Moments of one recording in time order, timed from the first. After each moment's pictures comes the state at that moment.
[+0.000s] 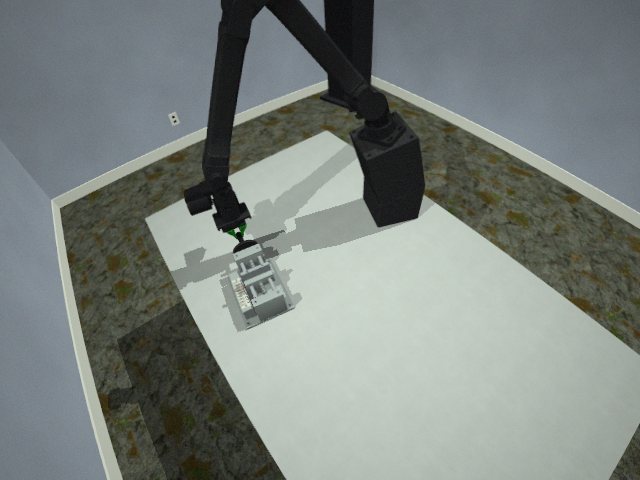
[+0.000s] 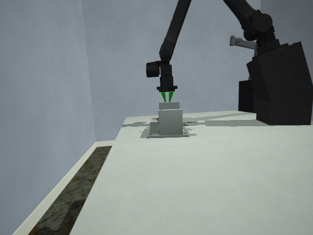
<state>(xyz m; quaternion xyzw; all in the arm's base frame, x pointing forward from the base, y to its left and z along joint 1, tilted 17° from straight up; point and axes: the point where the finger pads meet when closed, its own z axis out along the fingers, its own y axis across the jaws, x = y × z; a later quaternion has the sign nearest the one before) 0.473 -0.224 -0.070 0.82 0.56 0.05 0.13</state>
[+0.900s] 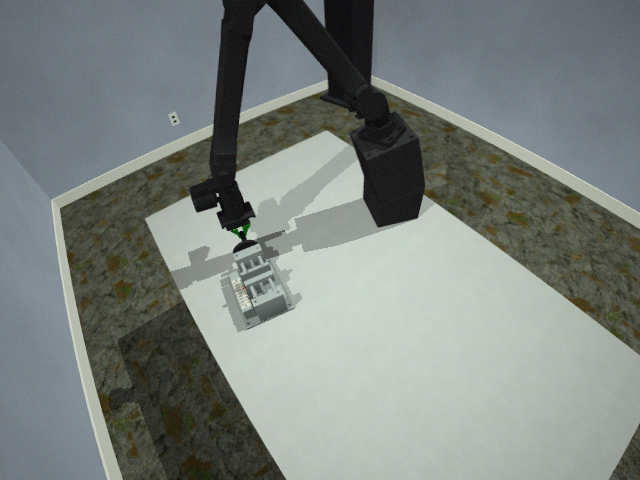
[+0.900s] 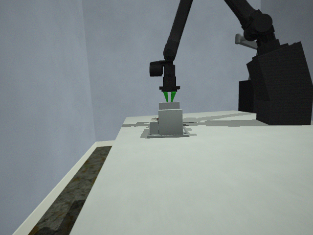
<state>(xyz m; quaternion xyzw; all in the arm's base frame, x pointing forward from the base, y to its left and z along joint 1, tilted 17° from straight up) 0.465 -0.221 -0.073 0.81 0.56 0.06 0.15</state>
